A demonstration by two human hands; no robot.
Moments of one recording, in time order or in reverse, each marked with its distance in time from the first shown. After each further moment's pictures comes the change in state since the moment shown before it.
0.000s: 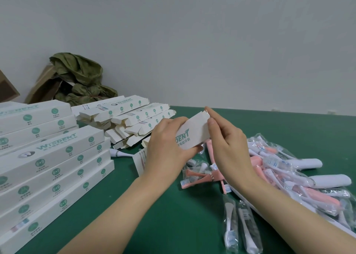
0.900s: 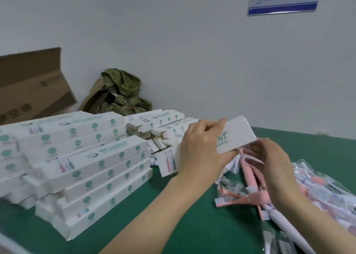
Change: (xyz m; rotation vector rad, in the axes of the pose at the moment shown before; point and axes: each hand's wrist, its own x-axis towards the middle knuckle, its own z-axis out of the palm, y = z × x) left_hand 0.013 0.023 -0.012 0.171 0.093 0.176; right_hand 0.014 0.013 -0.012 0.276 0.048 0.333
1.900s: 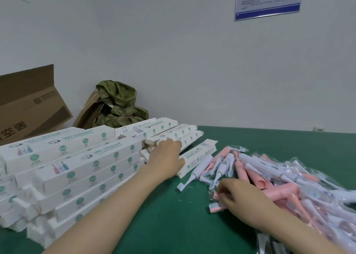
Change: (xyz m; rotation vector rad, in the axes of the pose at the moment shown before) left_hand 0.027 -0.091 -0.017 0.541 -0.628 -0.209; right_hand -0.018 0.028 0.011 -1.105 -0.610 -0.283
